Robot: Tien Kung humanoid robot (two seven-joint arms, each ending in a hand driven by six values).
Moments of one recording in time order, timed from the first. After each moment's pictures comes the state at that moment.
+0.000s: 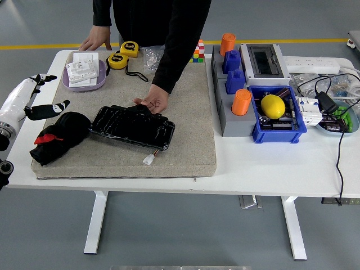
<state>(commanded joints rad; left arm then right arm) -0.28 0.44 -1.28 -1.28 1.86 0.08 0.20 -0.07 -0.27 1.07 0.23 -0.42 0.12 -0.15</state>
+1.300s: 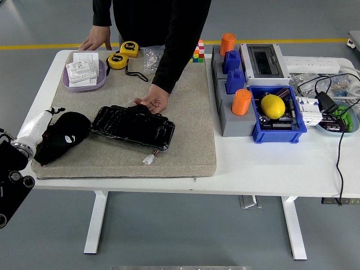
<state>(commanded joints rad) -0.31 0.36 -1.19 -1.07 1.84 0.12 0.21 -0.07 -0.27 1.08 0.24 -0.43 0.12 -0.14</state>
